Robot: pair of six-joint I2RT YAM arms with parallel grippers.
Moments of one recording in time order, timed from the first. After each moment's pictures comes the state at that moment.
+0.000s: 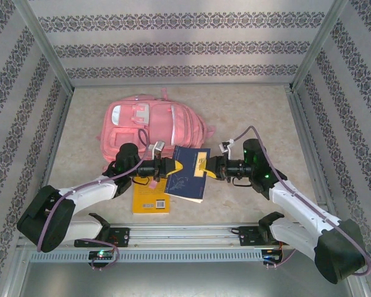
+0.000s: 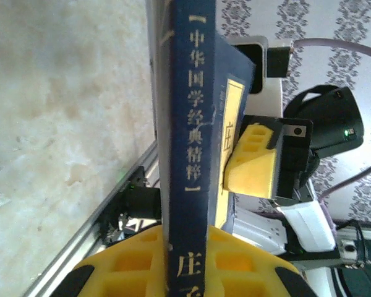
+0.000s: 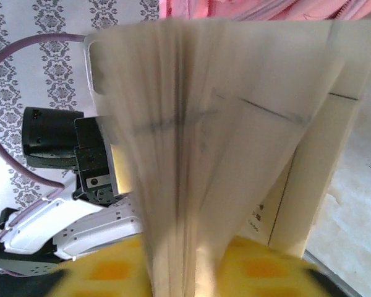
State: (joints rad) left arm -0.52 1.26 0.45 0.64 0.89 -1.35; right arm 0.42 0.96 0.54 -0.05 -0.91 1.14
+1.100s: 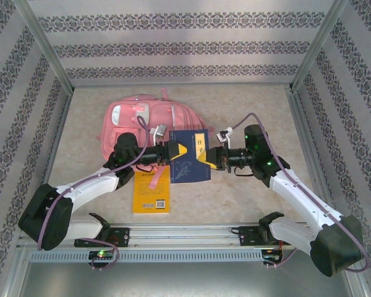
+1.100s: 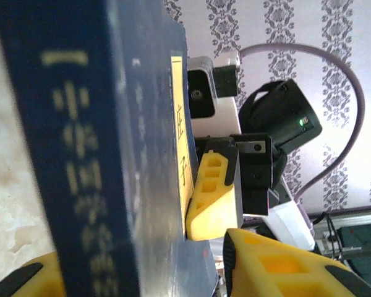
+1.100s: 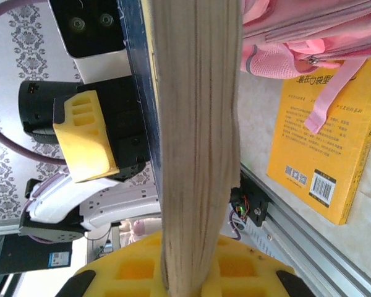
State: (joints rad) left arm -0.52 1.27 0.61 0.65 0.88 -1.29; right arm 0.39 1.04 0.71 -0.15 -1.06 1.06
